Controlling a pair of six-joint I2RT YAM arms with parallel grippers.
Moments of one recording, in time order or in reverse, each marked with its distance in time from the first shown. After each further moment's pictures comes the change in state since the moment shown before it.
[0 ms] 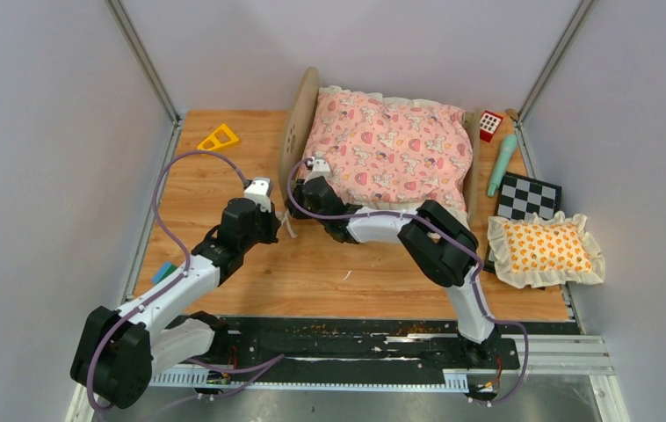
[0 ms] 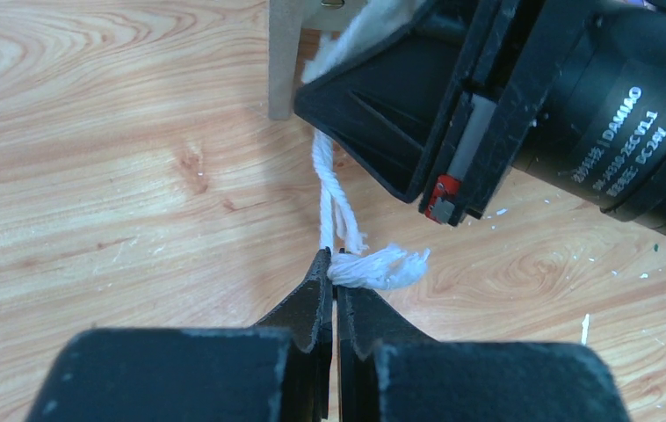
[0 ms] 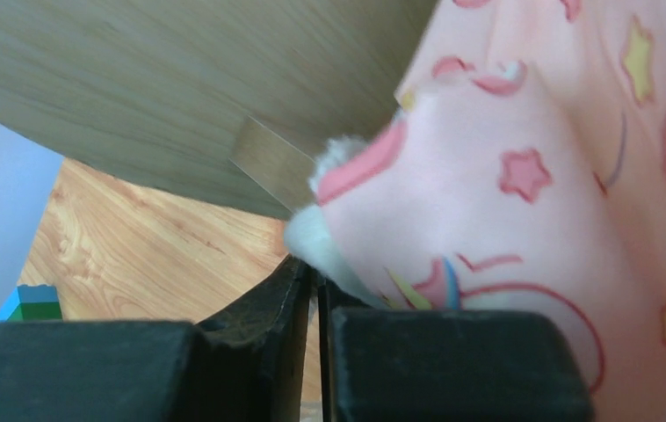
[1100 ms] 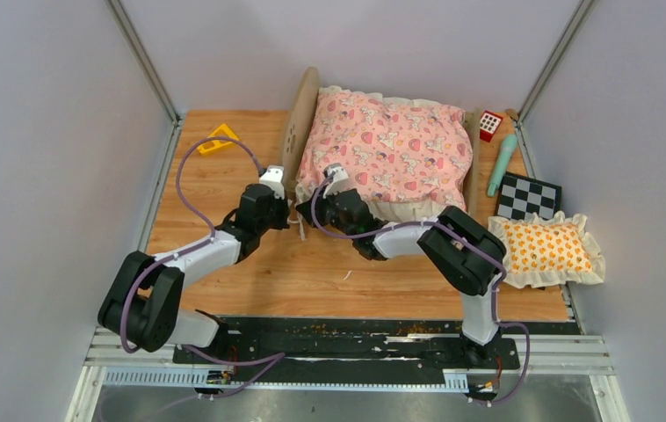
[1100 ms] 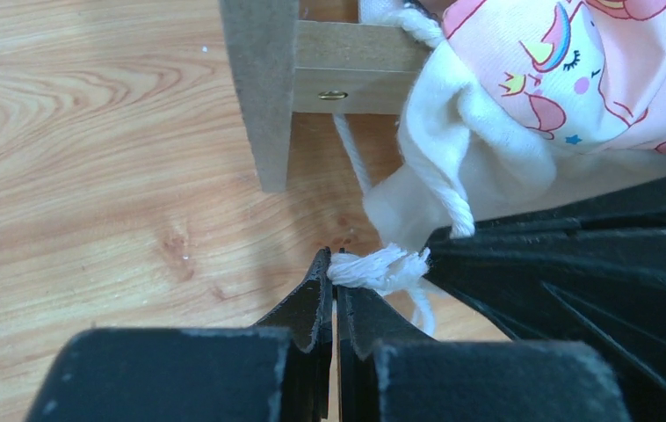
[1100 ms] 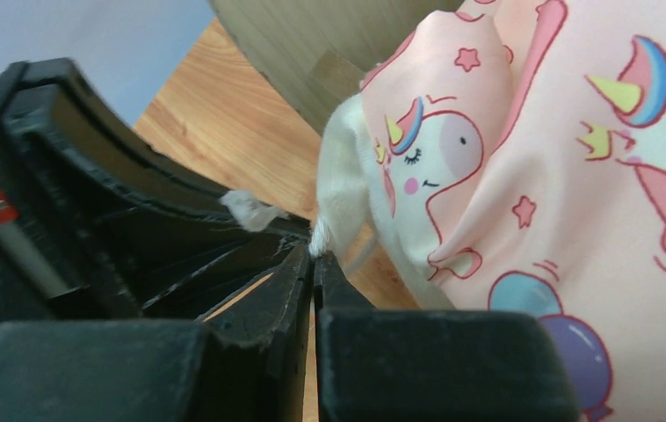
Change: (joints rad) left arm 0.000 0.313 0.092 0.210 -0.026 0.023; right arm -0.034 -0.172 -0.371 0.407 -0.160 -0.134
